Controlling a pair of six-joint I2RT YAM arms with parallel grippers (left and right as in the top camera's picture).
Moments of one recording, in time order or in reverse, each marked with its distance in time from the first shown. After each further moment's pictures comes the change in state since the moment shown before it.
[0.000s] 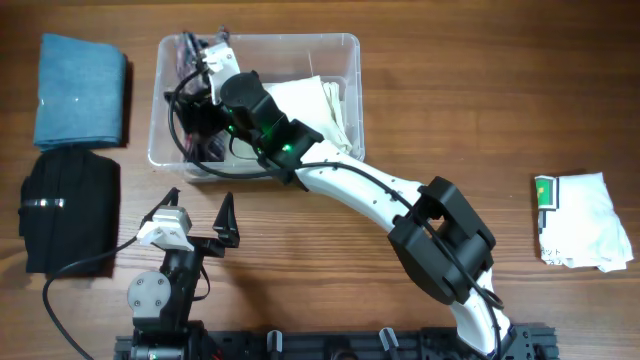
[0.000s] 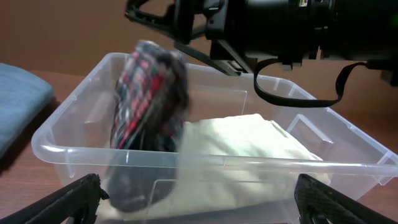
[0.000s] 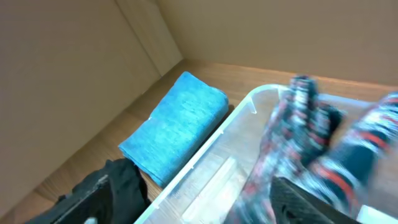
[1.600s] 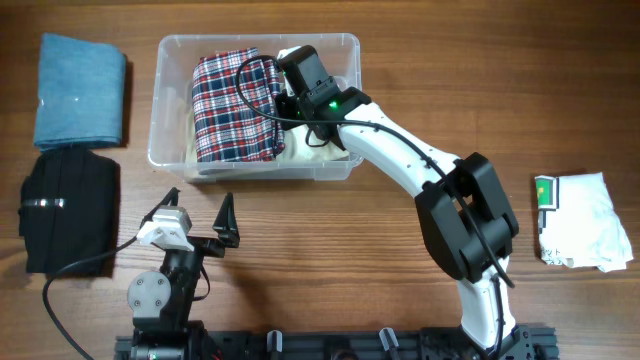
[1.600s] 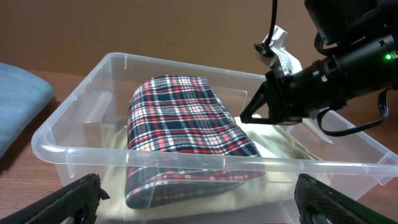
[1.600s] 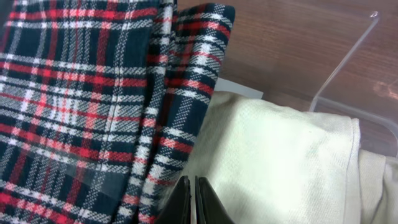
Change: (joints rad) left arm 0.000 0.000 0.000 0.000 0.000 0.000; right arm -0.221 0.002 0.013 -0.602 0.047 -0.146
